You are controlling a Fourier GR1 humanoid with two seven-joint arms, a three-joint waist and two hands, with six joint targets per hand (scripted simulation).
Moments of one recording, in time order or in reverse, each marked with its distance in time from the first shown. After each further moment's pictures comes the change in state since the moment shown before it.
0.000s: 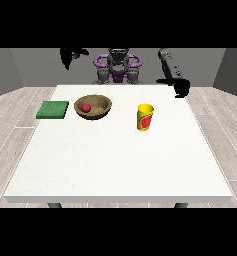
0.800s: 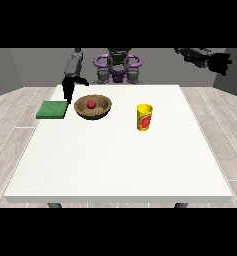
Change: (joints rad) left arm -0.237 0.394 0.061 -0.039 0.081 -0.180 0.321; right arm -0.061 0.063 -0.048 0.492 -0.018 0.077 -0.299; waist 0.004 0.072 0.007
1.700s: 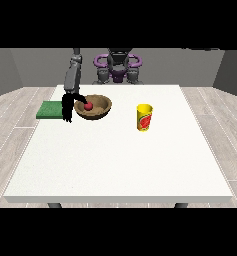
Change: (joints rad) left arm -0.116 0.105 0.001 -0.114 0.075 -0.024 0.212; right arm -0.240 -0.061 -0.116 0.577 -0.043 0.058 -0.191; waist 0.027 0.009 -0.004
